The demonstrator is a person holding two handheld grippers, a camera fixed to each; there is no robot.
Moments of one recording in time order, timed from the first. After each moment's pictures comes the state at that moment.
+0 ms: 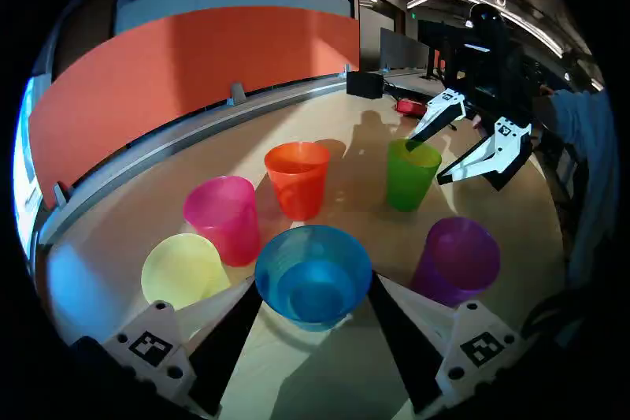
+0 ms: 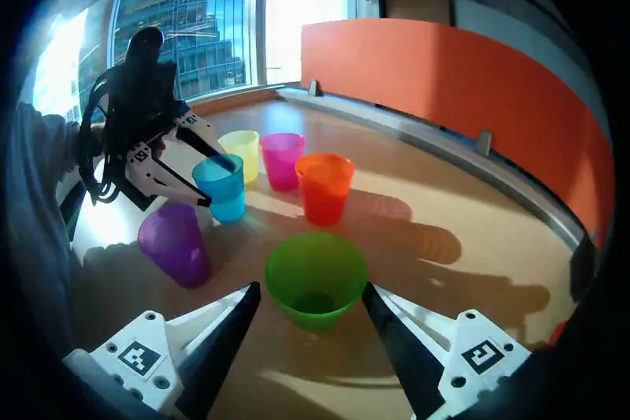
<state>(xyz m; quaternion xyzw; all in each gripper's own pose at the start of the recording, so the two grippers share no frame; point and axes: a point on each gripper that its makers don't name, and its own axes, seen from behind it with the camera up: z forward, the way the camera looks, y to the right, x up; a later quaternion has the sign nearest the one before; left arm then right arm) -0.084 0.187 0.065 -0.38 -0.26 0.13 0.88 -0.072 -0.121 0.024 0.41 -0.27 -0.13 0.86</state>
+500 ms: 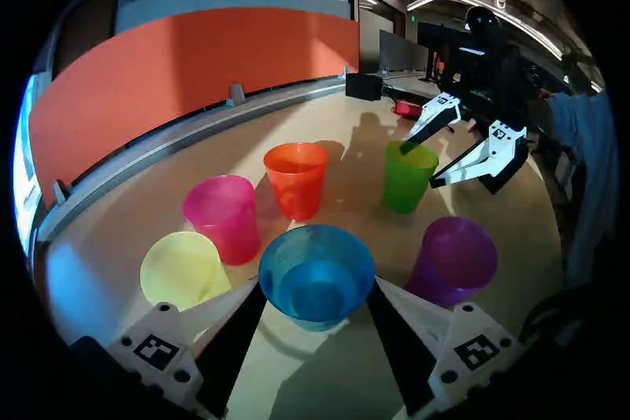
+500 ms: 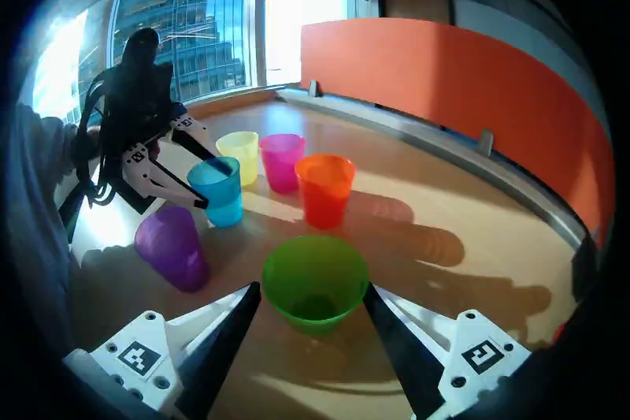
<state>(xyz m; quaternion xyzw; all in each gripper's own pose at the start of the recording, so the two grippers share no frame) -0.083 0.186 0.061 -0.39 -0.26 0.12 0.88 -0.075 -0.128 0.029 0.41 -0.27 -0.13 0.86</state>
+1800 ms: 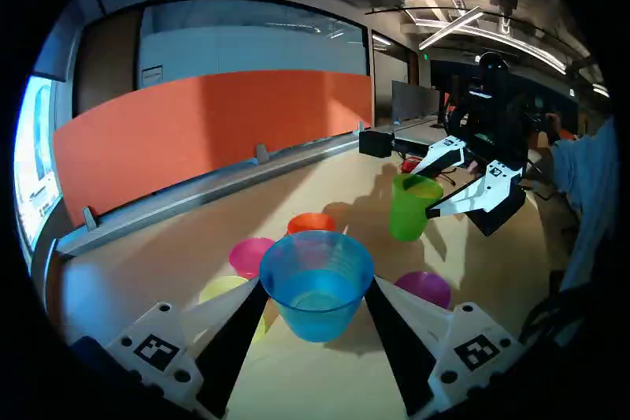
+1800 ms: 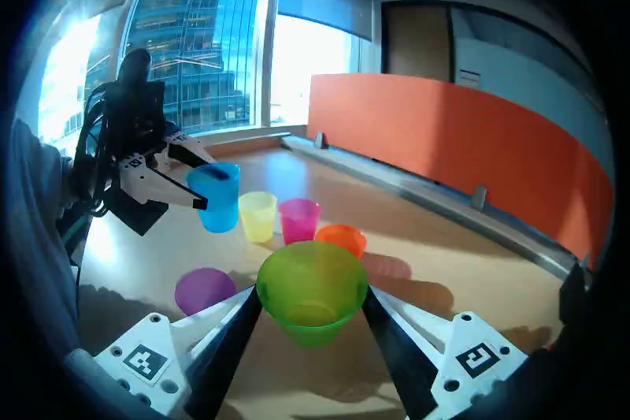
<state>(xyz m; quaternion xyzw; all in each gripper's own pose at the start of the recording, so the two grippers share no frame) 0.021 0.159 0.043 -0.35 -0.16 0.09 0.92 0.008 -0.160 0.015 0.42 -0.18 -0.11 0.88</state>
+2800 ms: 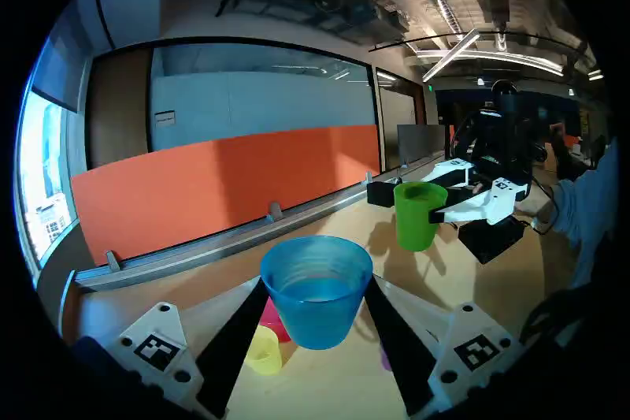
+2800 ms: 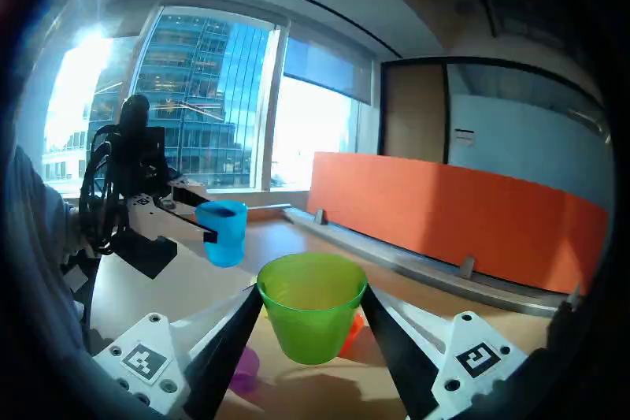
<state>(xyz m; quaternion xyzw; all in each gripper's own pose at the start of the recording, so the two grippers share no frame) 0.117 0.152 0.025 -0.33 -0.07 0.08 0.94 0.117 -0.193 0.003 0.42 -0.05 -0.07 0.90</state>
